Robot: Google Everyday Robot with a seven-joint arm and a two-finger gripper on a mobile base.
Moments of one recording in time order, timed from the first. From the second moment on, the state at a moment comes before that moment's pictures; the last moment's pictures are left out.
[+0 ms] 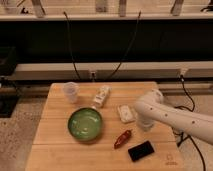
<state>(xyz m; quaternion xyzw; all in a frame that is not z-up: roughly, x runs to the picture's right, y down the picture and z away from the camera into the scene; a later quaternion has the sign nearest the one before) 0.231 0.232 0.772 -0.35 -0.06 -0.23 0.90</state>
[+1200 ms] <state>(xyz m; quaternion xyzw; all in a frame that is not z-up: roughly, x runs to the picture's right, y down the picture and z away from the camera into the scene) 0.285 0.280 0.761 -0.38 -0.06 -0.19 0.90</state>
